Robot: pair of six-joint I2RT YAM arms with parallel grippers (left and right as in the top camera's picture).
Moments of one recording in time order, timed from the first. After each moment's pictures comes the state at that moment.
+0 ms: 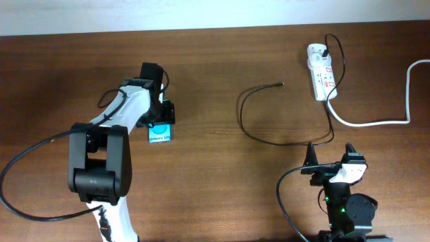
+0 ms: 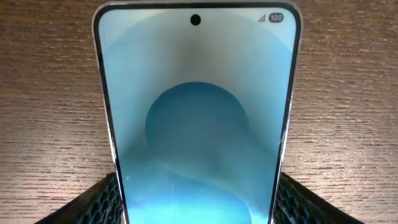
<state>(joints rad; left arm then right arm) -0.15 2.09 1.45 -0.80 -0.03 -0.20 -0.09 0.01 0.01 -0.07 -0.04 0.07</state>
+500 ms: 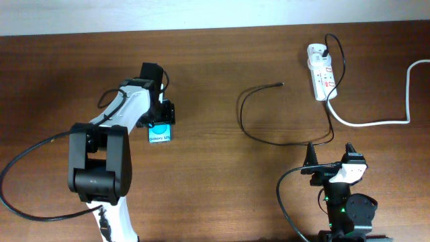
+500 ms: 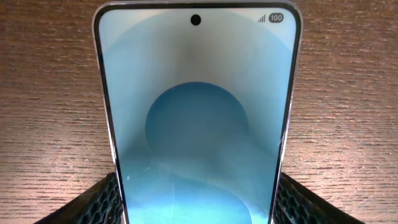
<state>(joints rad) -0.15 2.09 1.45 -0.80 -0.03 -0.20 -0.09 0.01 0.01 -0.07 -0.04 0.07</state>
